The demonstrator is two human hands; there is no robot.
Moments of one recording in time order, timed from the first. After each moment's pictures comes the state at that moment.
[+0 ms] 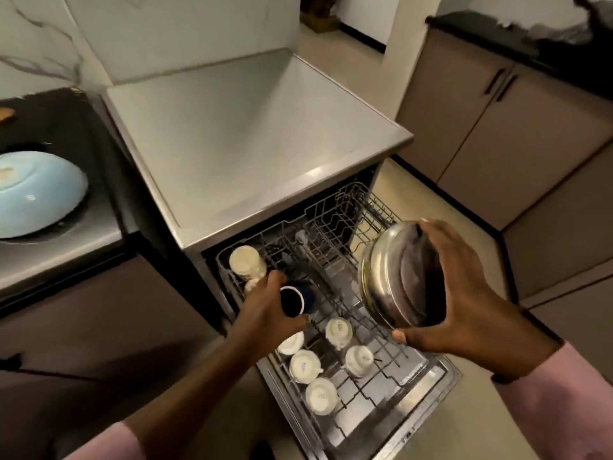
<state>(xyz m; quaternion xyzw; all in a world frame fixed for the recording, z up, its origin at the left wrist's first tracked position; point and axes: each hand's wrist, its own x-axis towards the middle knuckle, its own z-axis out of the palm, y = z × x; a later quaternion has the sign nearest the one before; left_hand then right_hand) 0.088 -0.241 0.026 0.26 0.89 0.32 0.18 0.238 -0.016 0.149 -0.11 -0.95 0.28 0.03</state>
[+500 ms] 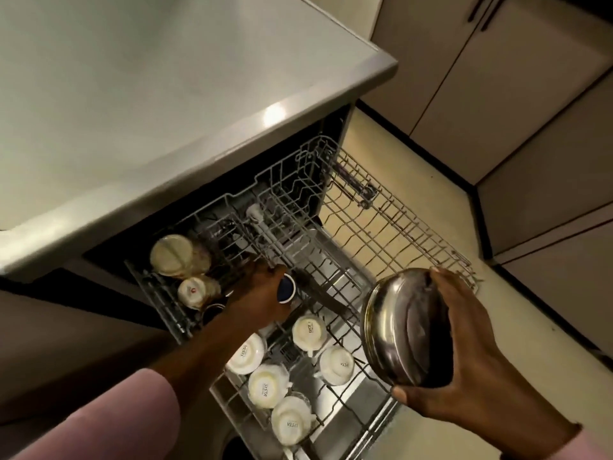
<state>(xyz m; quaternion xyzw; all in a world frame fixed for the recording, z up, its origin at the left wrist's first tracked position) 0.015 -0.132 -0.138 0.37 0.88 0.12 0.27 0.257 0.017 0.037 -0.28 -0.89 0.36 -0.07</state>
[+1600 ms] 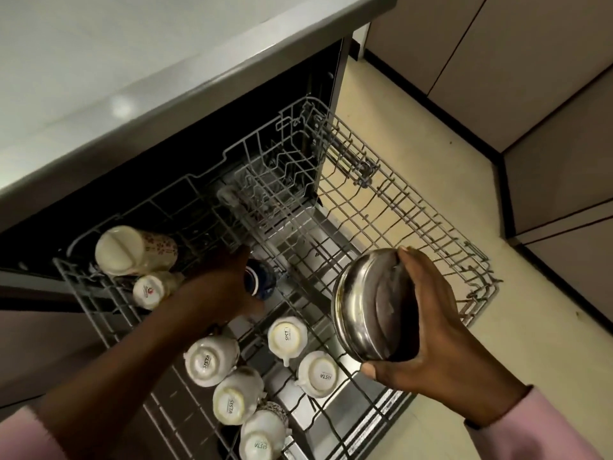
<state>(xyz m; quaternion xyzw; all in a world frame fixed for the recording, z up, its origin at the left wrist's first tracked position) -0.006 -0.095 -0.129 0.30 0.89 -0.01 0.35 0.228 0.091 -0.044 -0.24 -0.87 0.42 -0.09</state>
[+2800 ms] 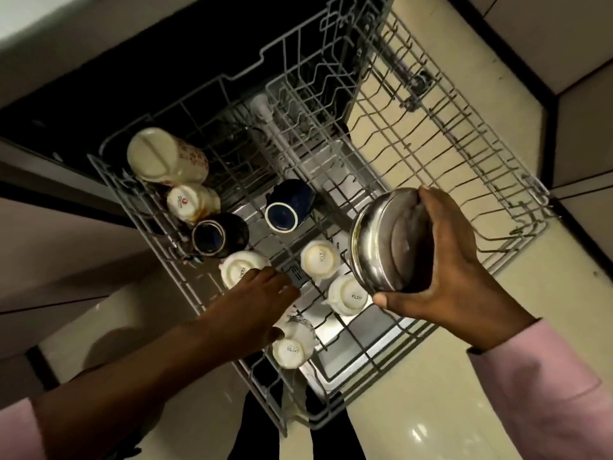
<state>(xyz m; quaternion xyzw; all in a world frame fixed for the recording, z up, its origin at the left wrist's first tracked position) 0.104 -0.207 -0.160 0.60 0.77 0.03 0.23 0.226 0.050 -0.074 -0.22 -0.90 0.36 -0.10</state>
